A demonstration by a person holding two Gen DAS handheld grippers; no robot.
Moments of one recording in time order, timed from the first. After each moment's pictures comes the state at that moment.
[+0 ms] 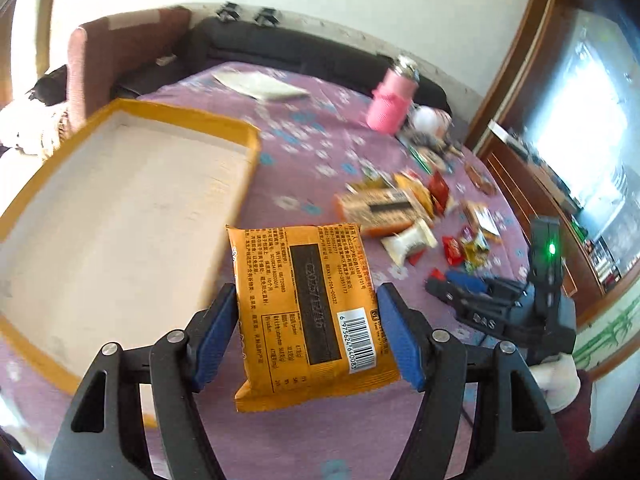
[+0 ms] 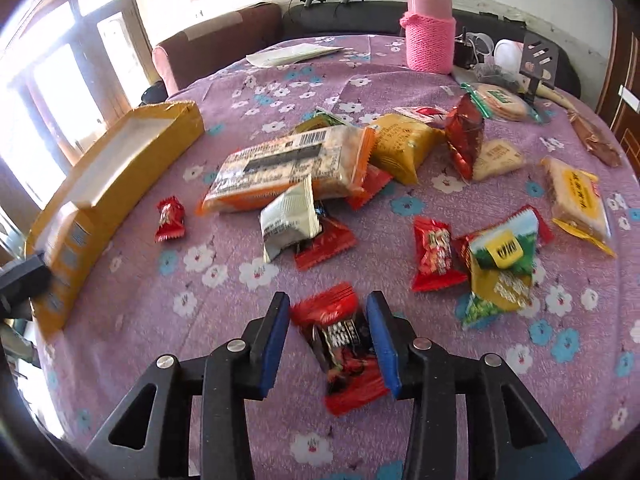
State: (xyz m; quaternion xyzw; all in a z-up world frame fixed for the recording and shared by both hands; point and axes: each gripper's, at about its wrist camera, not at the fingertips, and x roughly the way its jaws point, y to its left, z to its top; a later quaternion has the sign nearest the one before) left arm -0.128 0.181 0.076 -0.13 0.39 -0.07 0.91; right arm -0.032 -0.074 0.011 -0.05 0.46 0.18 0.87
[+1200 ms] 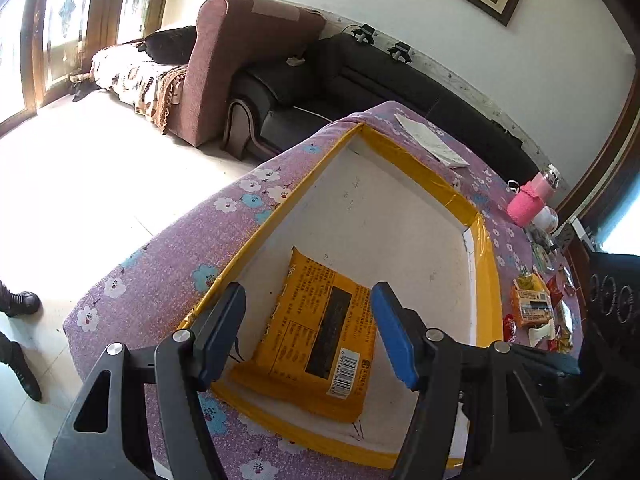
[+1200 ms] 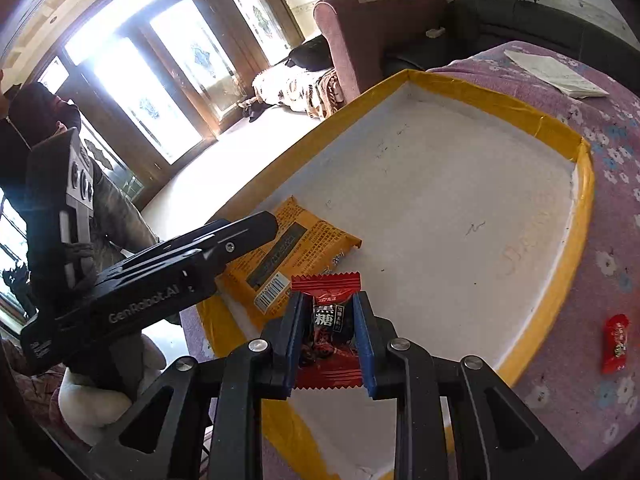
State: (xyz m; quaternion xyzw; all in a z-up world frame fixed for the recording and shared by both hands) left arm -0.129 0.394 0.045 -0.22 0.37 0.09 0.90; right arm -0.067 0.235 0.036 -0.05 0.48 0.42 0.77
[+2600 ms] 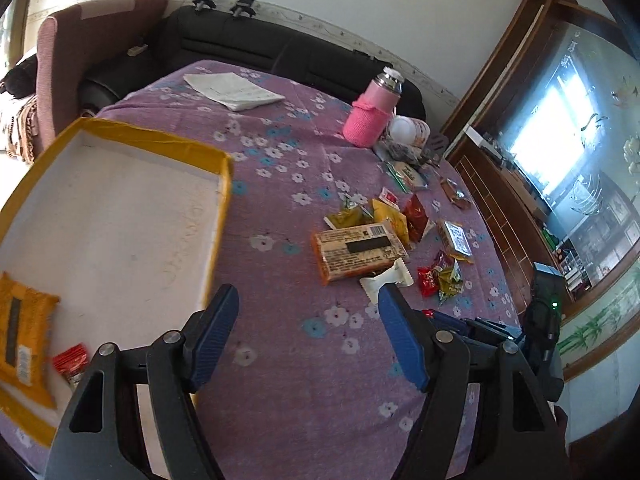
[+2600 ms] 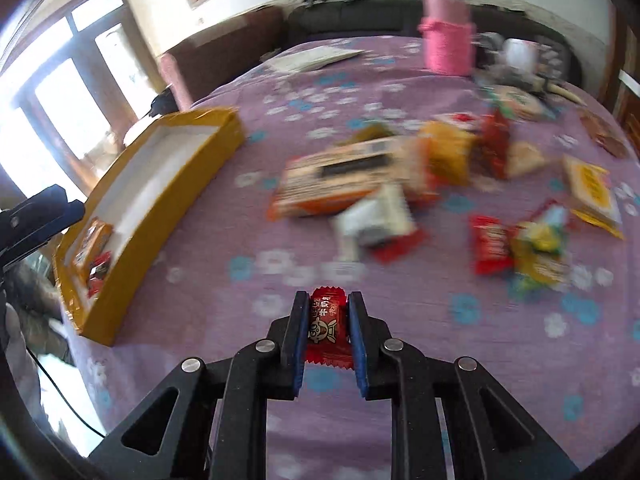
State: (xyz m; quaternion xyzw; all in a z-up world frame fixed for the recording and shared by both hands) left arm -0.061 0.175 0.093 -0.15 0.41 -0.15 0.88; right arm -0.043 -0.067 0.038 0.00 0.47 0.16 0.87
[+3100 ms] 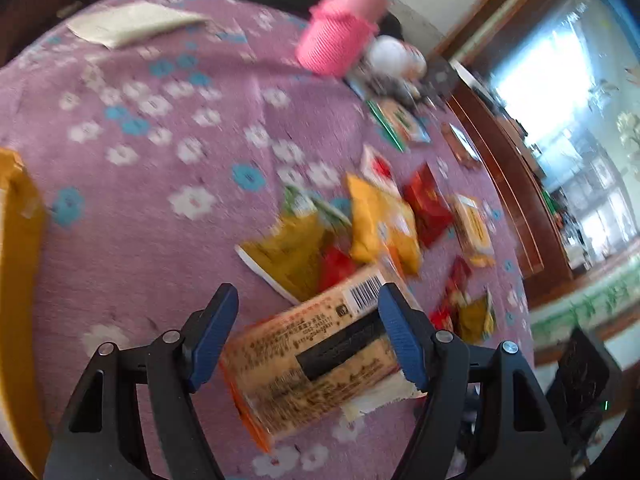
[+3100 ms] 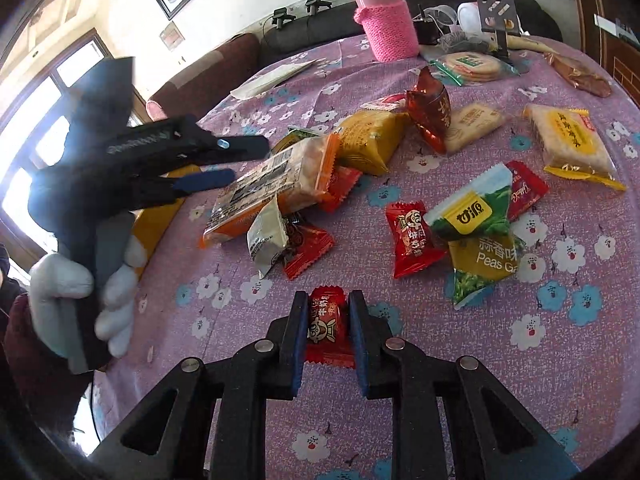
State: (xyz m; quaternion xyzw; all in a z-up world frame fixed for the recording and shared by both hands) left arm 0.073 0.076 0.019 -0.13 0.52 -0.24 0.81; right arm -0.022 -0.119 0.009 0.11 0.46 0.20 0.86
